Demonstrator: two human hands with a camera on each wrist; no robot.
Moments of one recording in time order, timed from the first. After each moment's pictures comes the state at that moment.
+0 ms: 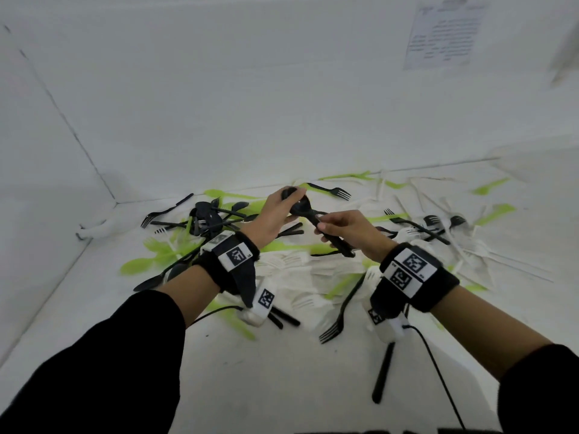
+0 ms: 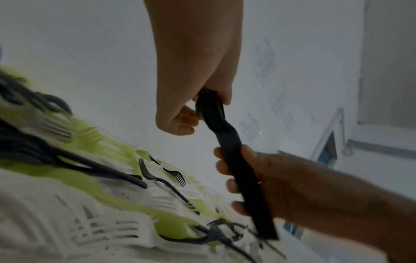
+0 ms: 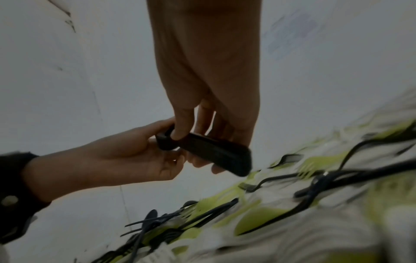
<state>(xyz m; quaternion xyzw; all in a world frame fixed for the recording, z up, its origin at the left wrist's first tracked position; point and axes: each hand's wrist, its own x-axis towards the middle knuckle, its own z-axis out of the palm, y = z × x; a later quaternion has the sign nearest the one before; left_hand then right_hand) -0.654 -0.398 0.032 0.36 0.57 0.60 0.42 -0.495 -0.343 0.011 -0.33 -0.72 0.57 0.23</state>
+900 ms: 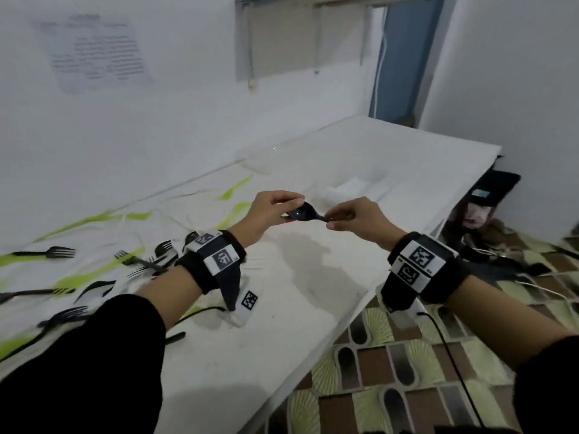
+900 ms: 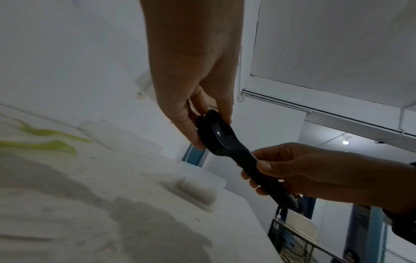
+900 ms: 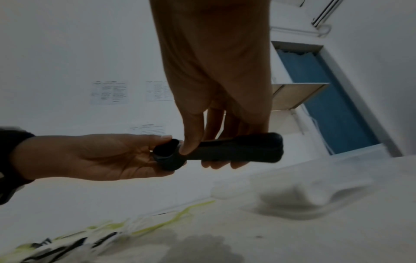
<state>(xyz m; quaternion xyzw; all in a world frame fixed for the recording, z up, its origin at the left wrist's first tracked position) -0.199 -0.212 0.028 0.61 0.44 0.41 0.53 -0.003 -0.254 0.028 -0.61 -0.67 0.29 0.31</state>
